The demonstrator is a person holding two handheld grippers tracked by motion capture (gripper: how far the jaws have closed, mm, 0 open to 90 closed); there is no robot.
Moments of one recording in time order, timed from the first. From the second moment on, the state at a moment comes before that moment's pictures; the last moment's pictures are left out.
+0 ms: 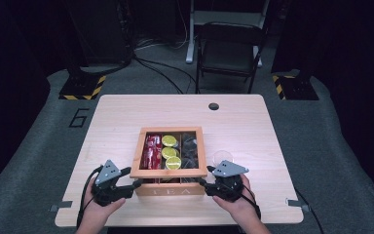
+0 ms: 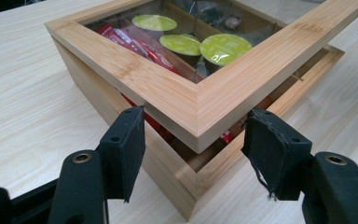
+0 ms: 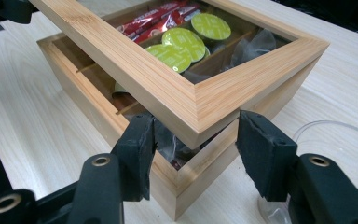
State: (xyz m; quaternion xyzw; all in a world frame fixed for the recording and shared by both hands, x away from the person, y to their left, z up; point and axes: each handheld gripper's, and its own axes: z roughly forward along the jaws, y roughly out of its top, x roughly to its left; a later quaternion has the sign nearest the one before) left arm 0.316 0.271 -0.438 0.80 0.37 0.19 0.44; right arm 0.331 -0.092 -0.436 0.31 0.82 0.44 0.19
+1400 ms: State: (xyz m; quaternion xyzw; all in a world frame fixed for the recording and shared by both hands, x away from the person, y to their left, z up) left arm 0.316 0.270 -0.462 0.82 0.37 0.17 0.41; right arm 0.333 -0.090 -0.458 0.31 0.84 0.40 0.17
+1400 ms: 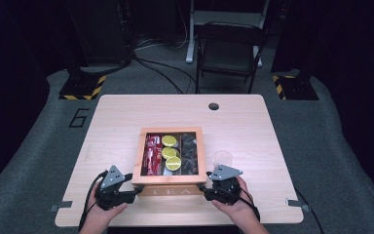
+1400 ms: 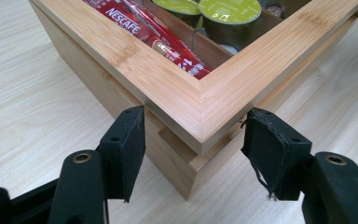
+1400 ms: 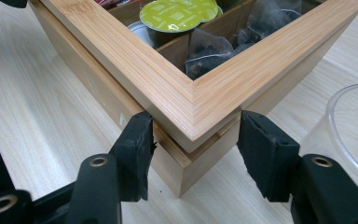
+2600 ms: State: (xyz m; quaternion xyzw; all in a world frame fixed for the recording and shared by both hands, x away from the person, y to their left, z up) left arm 0.317 0.278 -0.459 0.81 0.38 0.17 0.42; right arm 0.335 -0.088 -0.460 0.31 0.84 0.41 0.15
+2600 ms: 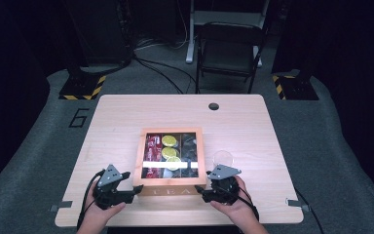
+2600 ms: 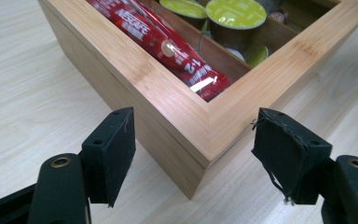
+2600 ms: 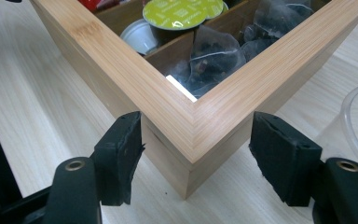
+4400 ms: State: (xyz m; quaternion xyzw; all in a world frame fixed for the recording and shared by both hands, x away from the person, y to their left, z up) left arm 0.334 0.336 -0.462 0.76 0.46 0.20 0.41; right arm 0.343 -0.128 -0.445 0.37 0.79 0.44 0.21
